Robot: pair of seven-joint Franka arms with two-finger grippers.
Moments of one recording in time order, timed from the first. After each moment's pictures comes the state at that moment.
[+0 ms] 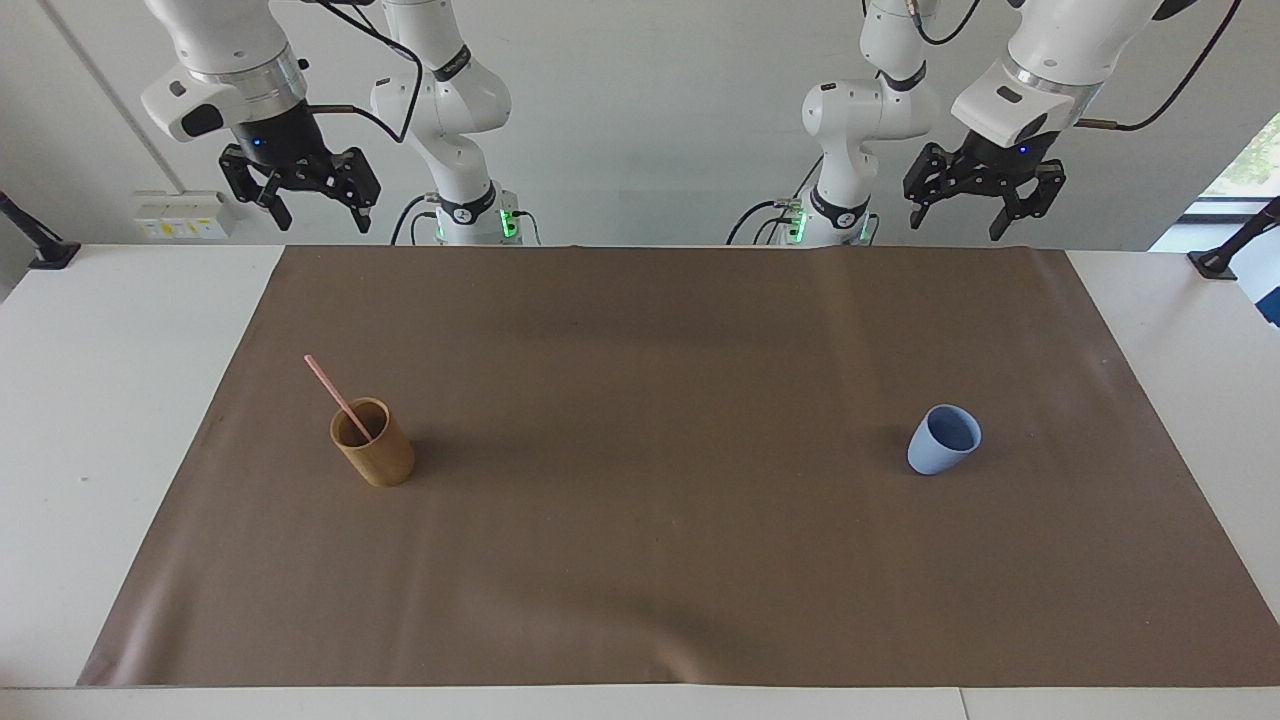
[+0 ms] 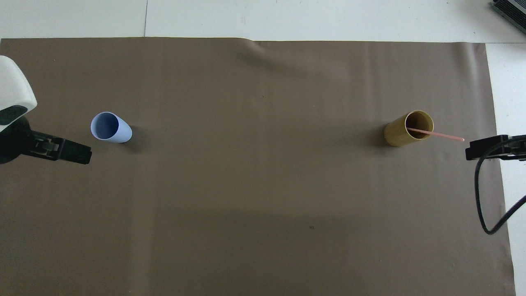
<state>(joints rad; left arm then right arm) -0.03 -0.05 -0.17 -1.49 -0.02 1.42 0.06 0.08 -0.10 -0.08 -1.58 -0.03 1.48 0.03</state>
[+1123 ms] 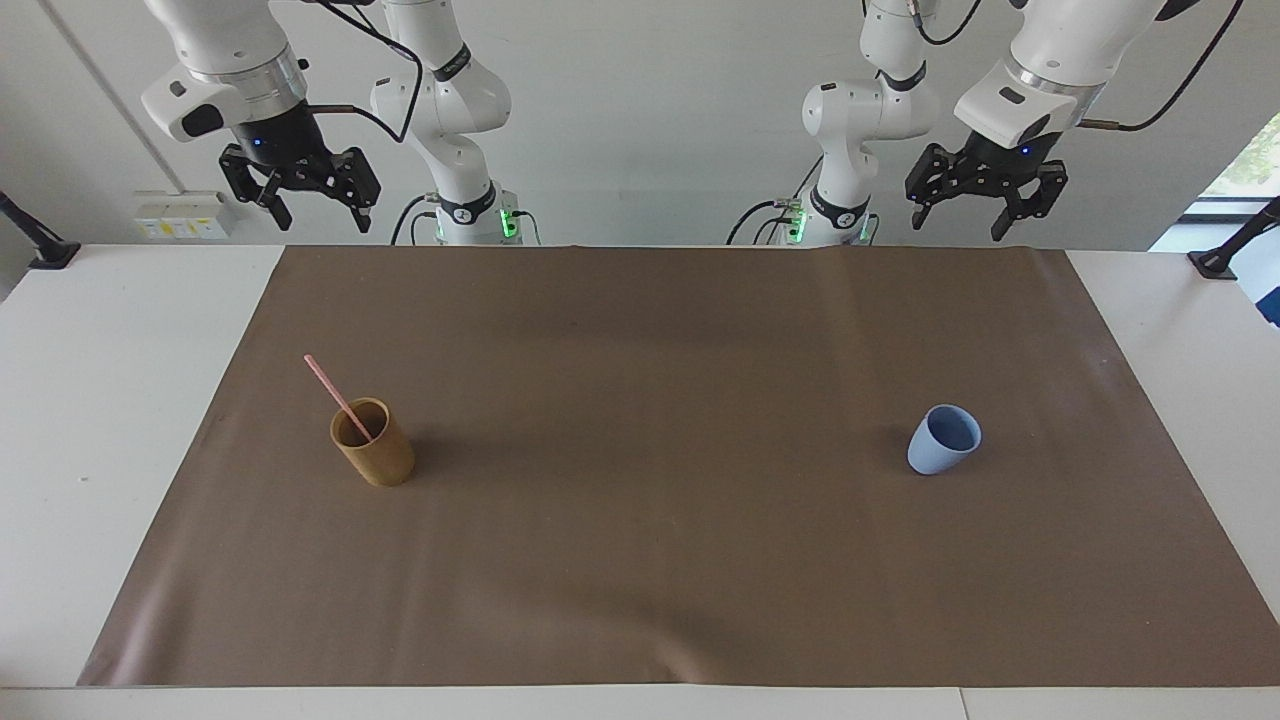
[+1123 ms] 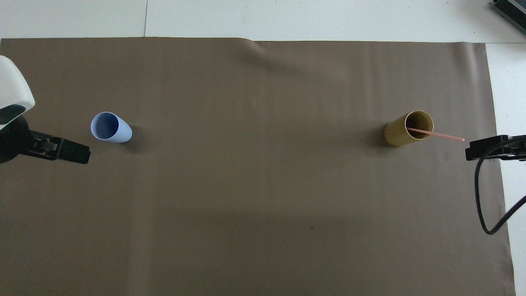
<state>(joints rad) -0.03 -0.05 -0.16 -1.49 -0.02 1.42 0.06 0.08 -0.10 -0.08 -1.58 -0.03 1.48 0.03</state>
